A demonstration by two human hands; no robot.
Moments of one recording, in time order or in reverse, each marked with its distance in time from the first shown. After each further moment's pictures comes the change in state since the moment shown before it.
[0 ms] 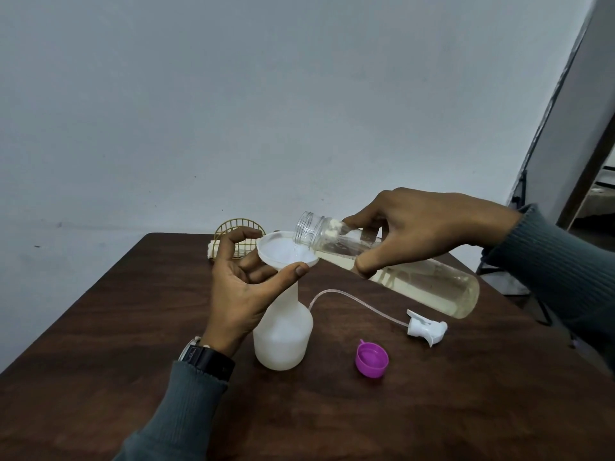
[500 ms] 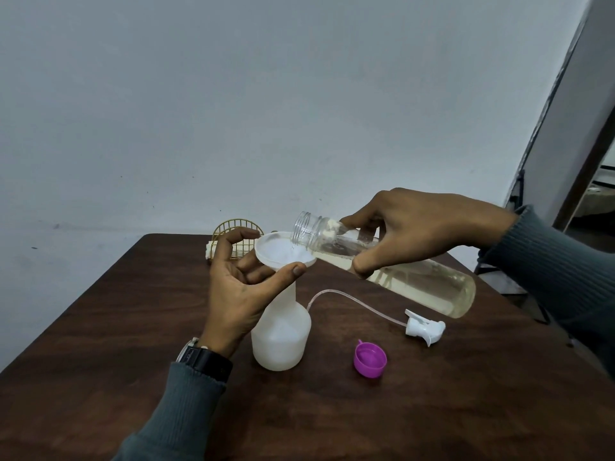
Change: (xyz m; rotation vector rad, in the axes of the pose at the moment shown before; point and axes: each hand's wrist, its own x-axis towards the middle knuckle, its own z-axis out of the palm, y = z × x) left_hand 0.000 0.001 0.000 0.001 -0.001 0.004; right_hand 0.001 0.000 0.000 -0.010 0.009 -0.009
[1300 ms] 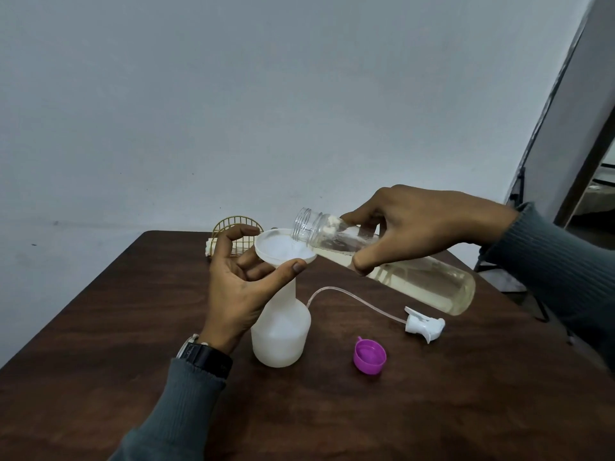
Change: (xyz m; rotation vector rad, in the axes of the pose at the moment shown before) left_hand -0.002 0.003 0.002 0.000 0.007 -0.006; right_hand 0.001 0.003 0.001 0.005 0.005 0.003
